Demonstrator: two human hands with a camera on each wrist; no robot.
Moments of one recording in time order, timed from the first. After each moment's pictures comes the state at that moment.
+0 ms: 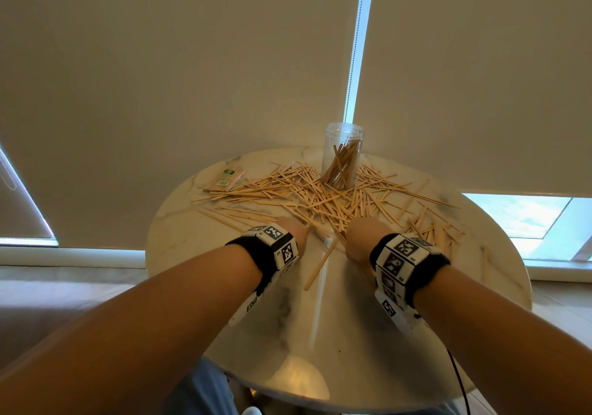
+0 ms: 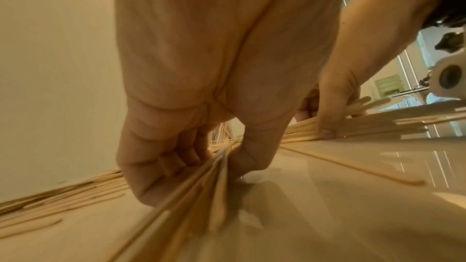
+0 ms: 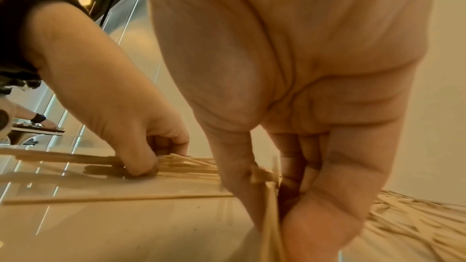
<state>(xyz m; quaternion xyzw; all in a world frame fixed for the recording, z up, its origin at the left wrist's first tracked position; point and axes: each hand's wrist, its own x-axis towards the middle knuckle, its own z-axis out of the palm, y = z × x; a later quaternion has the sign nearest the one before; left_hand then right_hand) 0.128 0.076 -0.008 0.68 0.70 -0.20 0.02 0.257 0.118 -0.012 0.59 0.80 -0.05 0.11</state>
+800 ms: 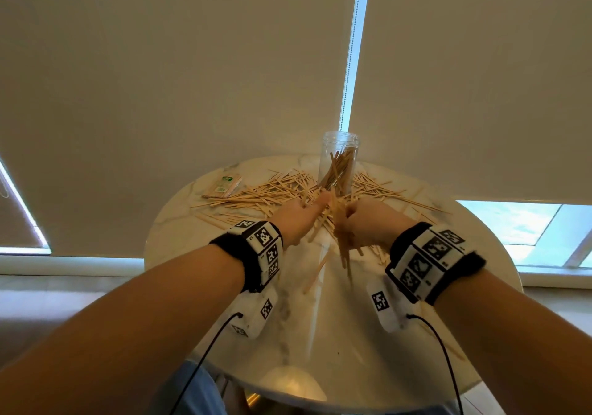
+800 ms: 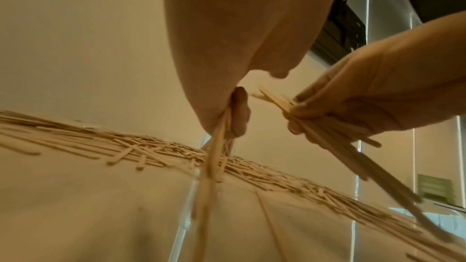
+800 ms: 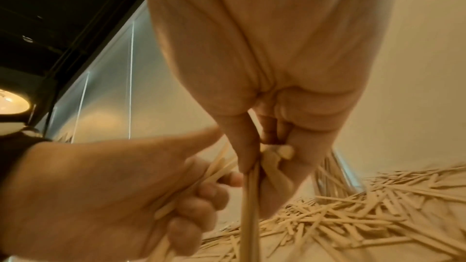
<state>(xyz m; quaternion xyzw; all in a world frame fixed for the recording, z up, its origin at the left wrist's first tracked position) 0.113 0.087 -0.008 0.55 0.67 0.35 0.34 0.272 0.112 0.023 0.56 0.74 -0.34 -0.15</state>
